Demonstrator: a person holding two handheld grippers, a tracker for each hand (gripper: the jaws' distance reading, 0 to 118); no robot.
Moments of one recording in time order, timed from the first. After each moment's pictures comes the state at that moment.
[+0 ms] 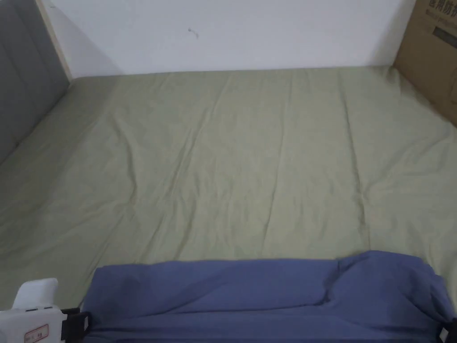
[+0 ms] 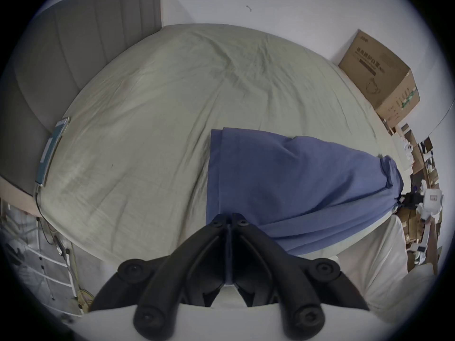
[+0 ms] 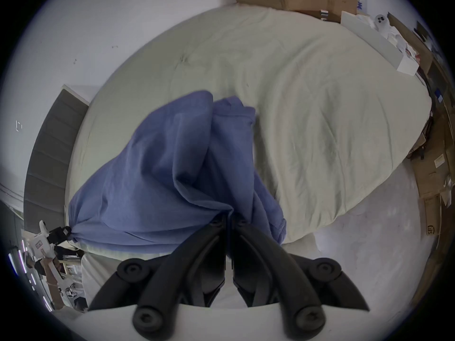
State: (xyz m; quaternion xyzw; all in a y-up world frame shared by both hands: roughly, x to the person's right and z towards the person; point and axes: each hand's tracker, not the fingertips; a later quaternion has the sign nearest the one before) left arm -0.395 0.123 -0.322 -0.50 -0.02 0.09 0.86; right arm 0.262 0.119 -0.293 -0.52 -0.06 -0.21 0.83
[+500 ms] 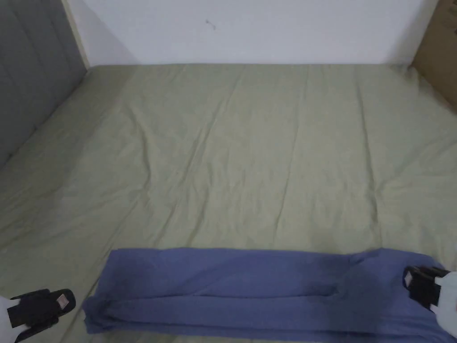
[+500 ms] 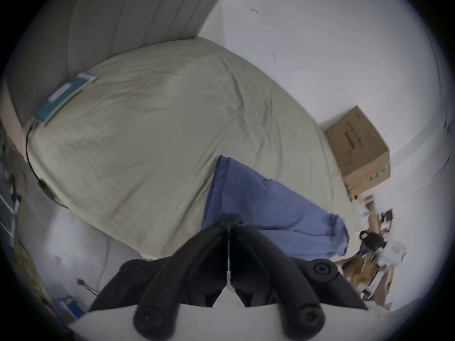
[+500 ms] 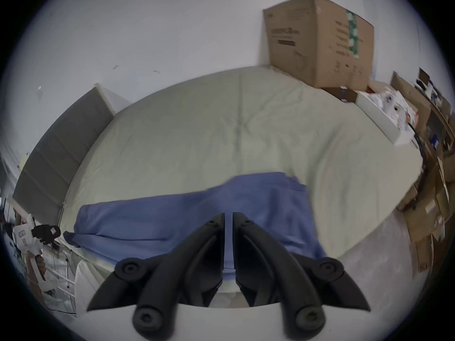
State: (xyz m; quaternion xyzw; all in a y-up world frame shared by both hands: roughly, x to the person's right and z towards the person) left arm -0.451 0.147 -0.266 -0.39 -0.01 0.32 0.86; right arm 0.142 0.191 -0.296 -0.38 -0.01 -0.11 0.92
